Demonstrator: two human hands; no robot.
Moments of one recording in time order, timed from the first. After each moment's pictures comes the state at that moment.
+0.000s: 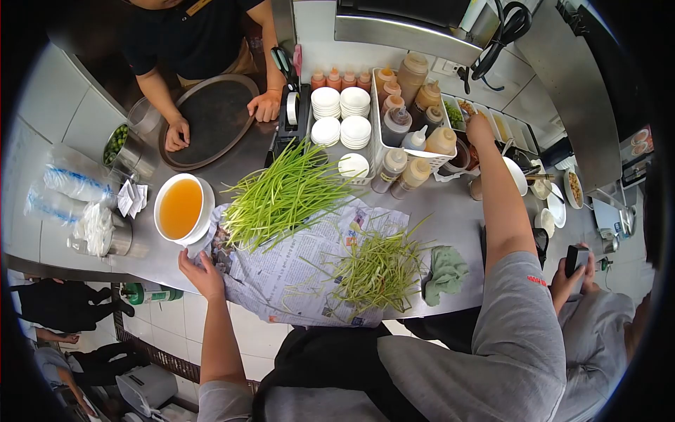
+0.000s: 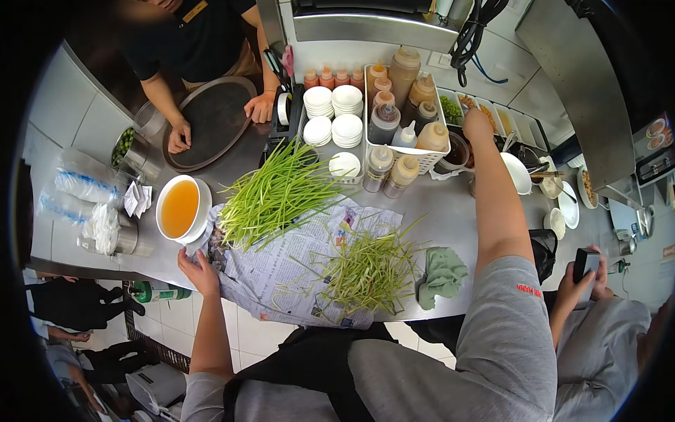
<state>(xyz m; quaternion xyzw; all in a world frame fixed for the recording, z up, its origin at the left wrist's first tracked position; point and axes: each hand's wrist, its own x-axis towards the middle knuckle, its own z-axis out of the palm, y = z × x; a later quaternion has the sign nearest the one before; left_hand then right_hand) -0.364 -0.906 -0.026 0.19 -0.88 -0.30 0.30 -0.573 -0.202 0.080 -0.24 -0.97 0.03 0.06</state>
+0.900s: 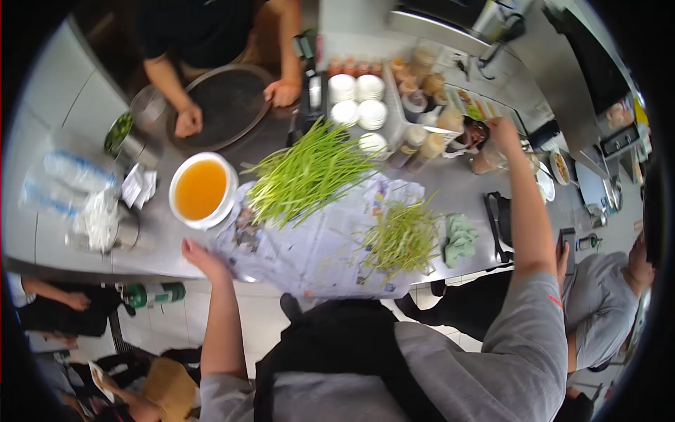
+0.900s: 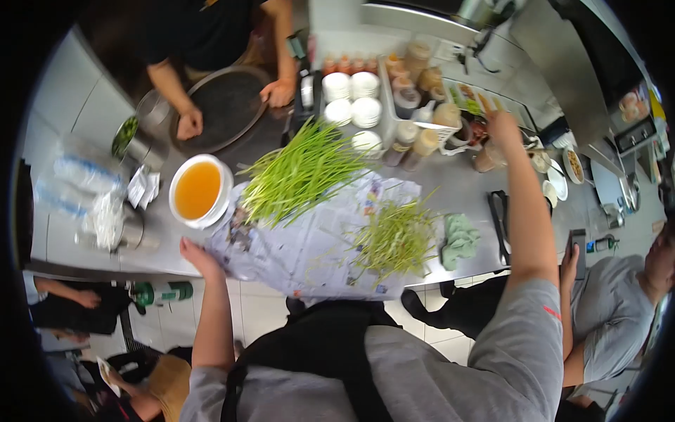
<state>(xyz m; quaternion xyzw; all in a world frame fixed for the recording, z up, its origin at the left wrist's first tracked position) -0.382 -0.977 -0.052 0.29 -0.64 -0.65 0.30 -0.446 -0.261 0.164 -0.14 -0.98 -0.02 0.14</state>
